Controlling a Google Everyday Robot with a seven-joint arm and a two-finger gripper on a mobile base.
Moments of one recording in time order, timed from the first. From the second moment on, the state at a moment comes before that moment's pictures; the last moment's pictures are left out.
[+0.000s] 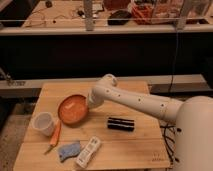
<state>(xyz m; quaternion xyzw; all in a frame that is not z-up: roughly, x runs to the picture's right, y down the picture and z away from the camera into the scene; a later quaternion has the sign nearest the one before) -0.075 0.080 0.884 -0.06 -0.29 -0.60 0.74</state>
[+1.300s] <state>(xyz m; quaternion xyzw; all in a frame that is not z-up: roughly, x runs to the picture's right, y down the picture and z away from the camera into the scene) 0.006 0.158 0.847 -0.11 -0.23 -0.54 0.80</state>
